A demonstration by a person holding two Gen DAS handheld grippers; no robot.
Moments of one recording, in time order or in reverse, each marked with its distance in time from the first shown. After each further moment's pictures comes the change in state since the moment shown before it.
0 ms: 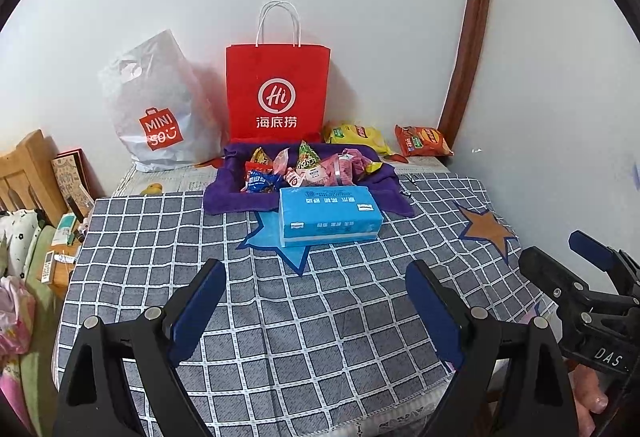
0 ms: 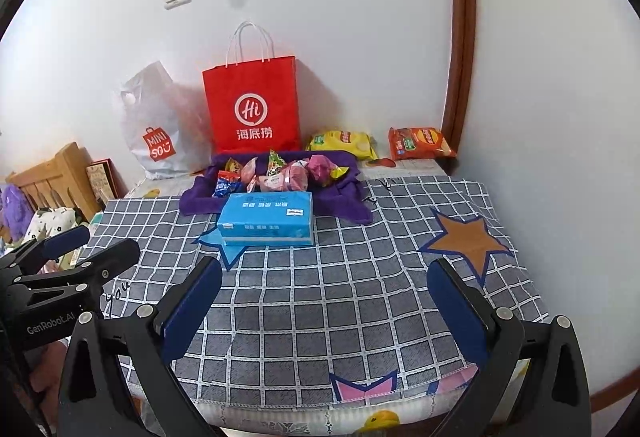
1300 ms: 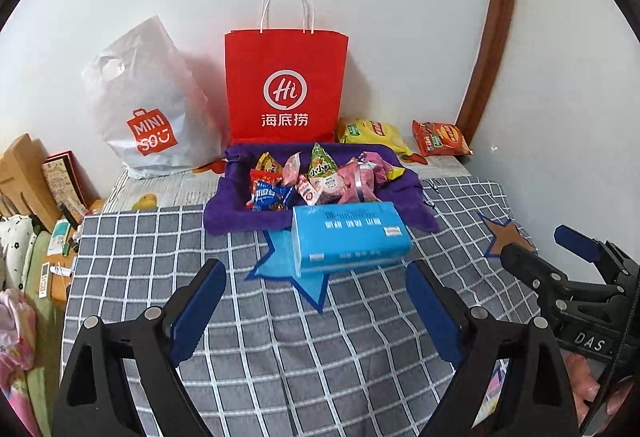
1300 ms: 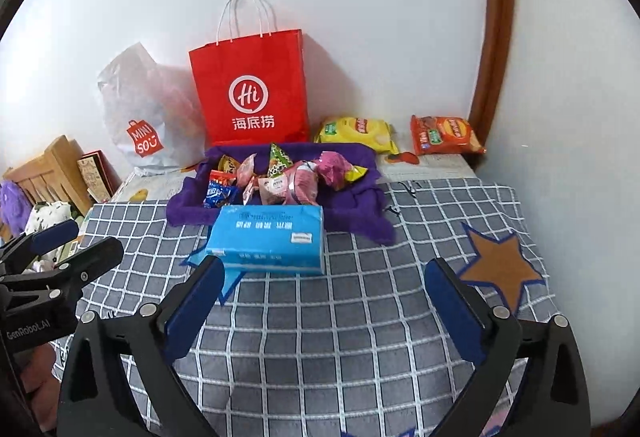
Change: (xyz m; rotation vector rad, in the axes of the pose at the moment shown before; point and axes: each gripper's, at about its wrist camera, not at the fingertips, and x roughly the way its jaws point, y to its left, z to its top) left arm 0.060 0.024 0.051 -0.003 0.071 0.003; right arm 0.088 0.016 0.049 -0.024 0.109 0.021
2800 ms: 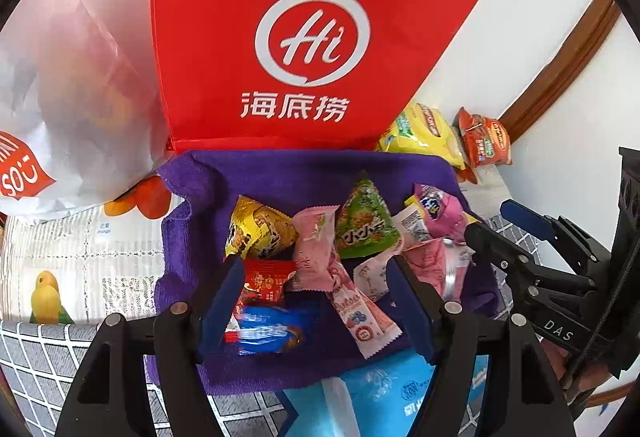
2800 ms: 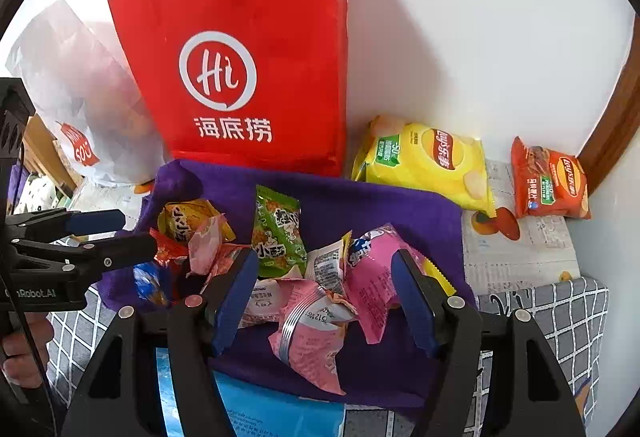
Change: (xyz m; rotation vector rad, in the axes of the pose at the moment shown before) left arm 0.270 0.074 0.141 -0.069 0.296 -0.189; right arm 0.274 0.030 0.149 -0.121 0.183 0.106
